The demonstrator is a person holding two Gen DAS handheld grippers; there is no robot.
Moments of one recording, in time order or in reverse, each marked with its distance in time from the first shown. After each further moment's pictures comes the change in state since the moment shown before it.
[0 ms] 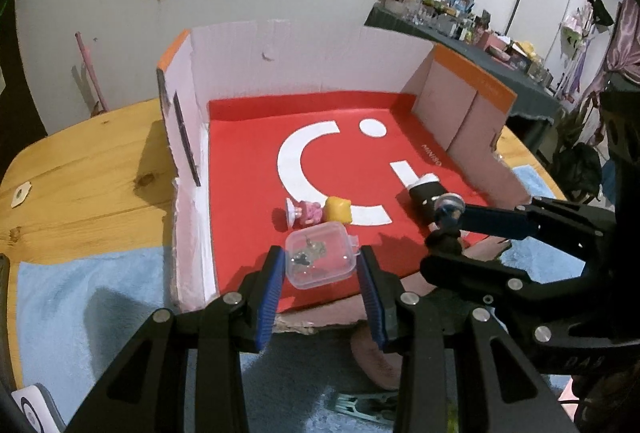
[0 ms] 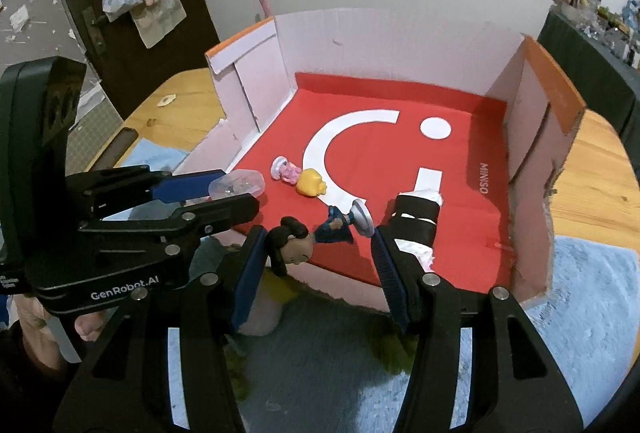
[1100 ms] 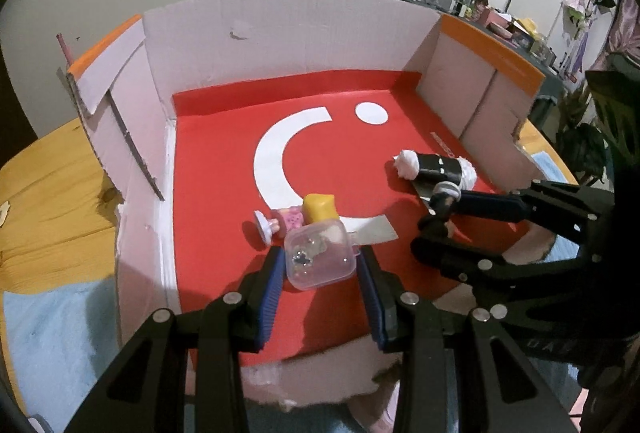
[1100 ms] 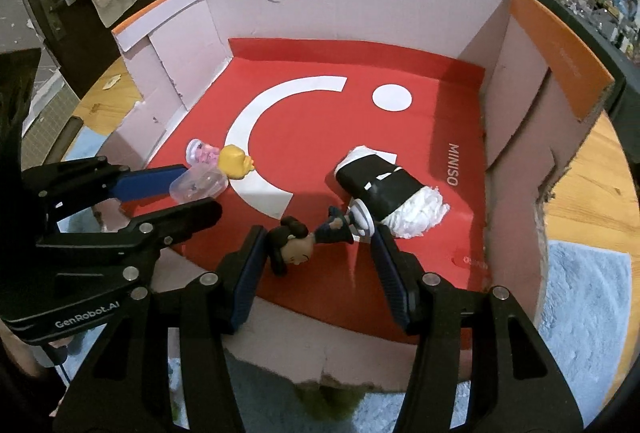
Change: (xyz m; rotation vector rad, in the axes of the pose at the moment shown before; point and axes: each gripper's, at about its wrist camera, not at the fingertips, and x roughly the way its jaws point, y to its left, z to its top) left arm 0.038 -0.008 0.017 0.040 0.067 0.005; right arm 0.033 -0.040 0.006 0.025 0.103 -0.137
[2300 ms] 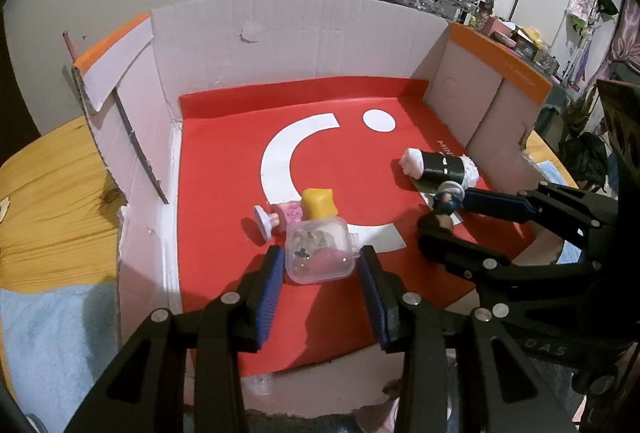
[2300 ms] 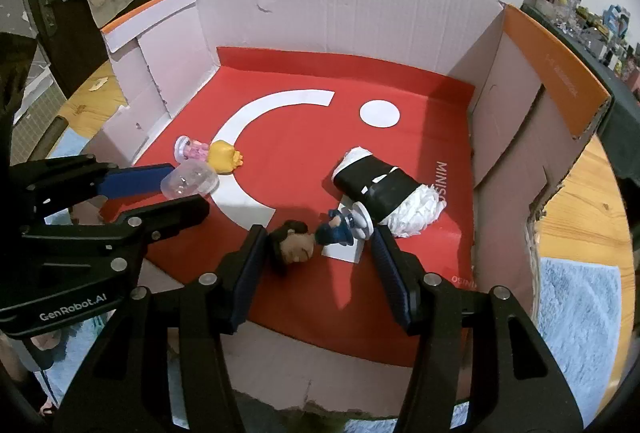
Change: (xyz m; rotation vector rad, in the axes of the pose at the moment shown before) left arm 0.000 0.003 0.001 -0.014 -0.026 0.005; right arm 0.000 -0.002 0.001 -0.020 -0.050 -0.048
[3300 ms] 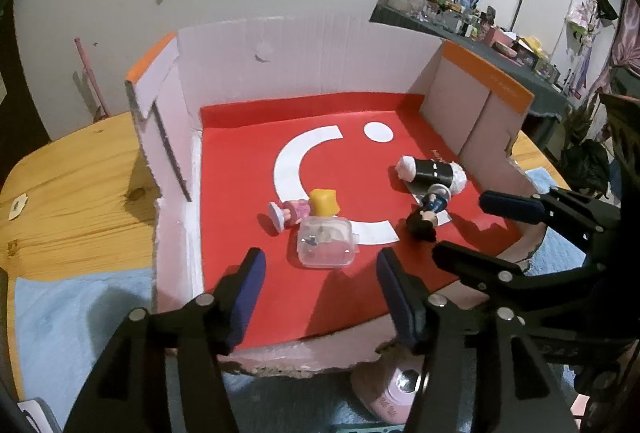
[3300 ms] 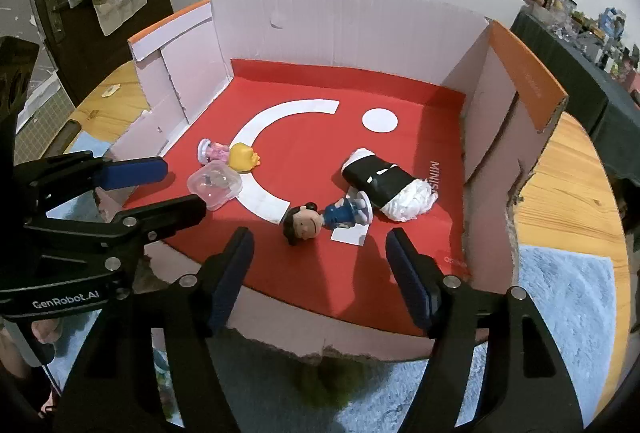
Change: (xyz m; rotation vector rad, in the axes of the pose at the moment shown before) left arm -0.023 0.000 -0.006 -0.012 -0.049 0.023; right arm -0.021 0.007 -0.007 0.000 -0.041 0.007
